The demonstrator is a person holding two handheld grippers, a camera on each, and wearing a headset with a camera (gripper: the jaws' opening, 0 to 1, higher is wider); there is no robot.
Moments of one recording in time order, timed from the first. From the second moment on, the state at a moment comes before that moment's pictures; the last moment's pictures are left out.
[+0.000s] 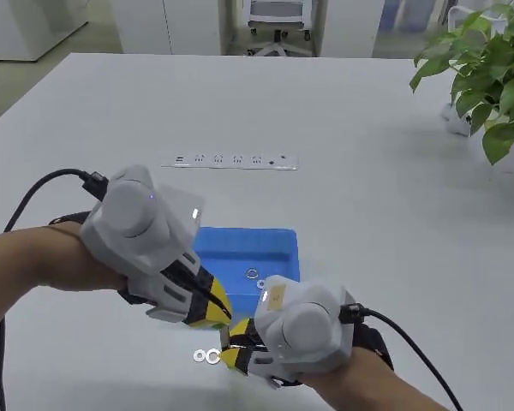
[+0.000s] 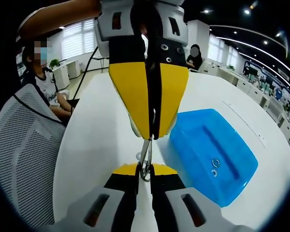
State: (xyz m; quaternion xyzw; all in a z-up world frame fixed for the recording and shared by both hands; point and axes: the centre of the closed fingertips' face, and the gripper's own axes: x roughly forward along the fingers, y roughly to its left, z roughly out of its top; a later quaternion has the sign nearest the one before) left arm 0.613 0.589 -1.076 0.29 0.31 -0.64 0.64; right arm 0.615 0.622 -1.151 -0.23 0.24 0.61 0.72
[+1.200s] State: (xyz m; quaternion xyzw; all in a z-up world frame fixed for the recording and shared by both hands) left arm 0.614 0.582 -1.045 0.29 0.30 -0.65 0.63; right arm 0.616 0.614 -1.118 -0.23 0.24 0.61 0.73
